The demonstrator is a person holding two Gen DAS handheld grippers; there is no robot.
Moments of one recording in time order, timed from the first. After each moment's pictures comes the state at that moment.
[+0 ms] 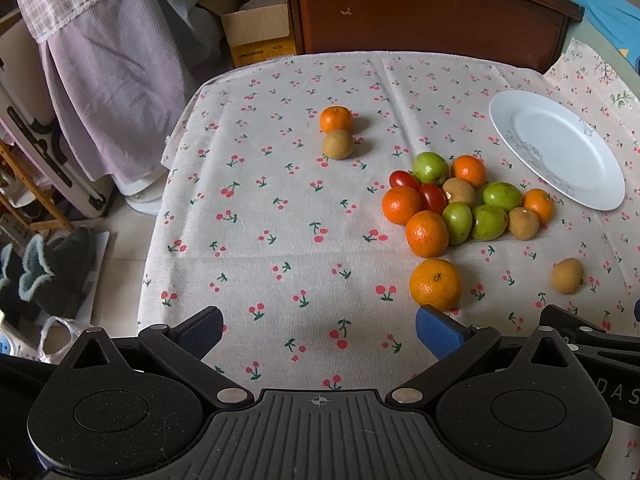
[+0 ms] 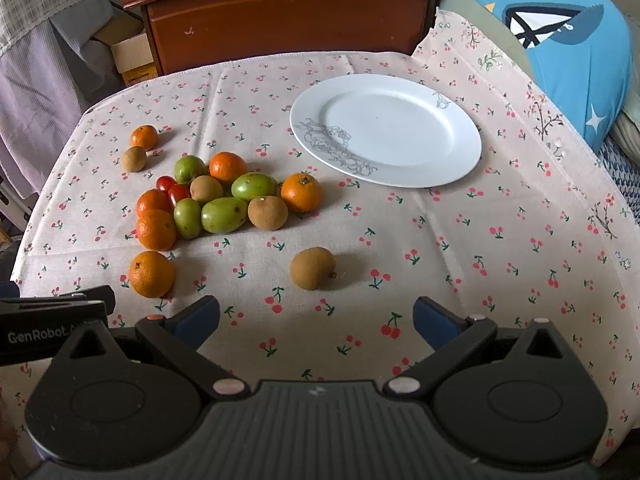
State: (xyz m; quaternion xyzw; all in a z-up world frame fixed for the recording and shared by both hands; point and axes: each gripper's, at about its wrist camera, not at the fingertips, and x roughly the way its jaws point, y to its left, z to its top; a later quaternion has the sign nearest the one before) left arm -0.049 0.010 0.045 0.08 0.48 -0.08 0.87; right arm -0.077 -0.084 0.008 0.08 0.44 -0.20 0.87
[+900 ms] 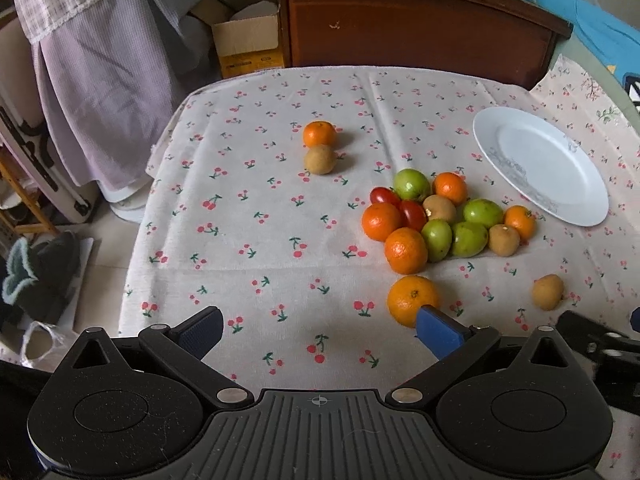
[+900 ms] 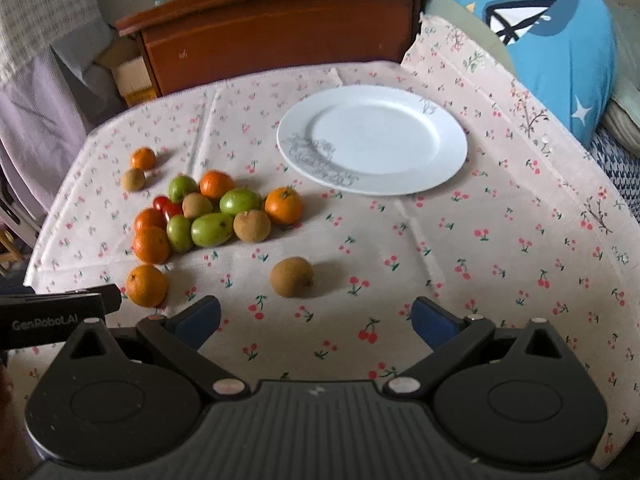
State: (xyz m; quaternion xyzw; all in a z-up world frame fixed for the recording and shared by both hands) left arm -0.049 0.006 0.048 0.06 0.46 -0.10 0.88; right arm -0.097 -0.106 0.016 0.10 0.41 -0.19 0.89
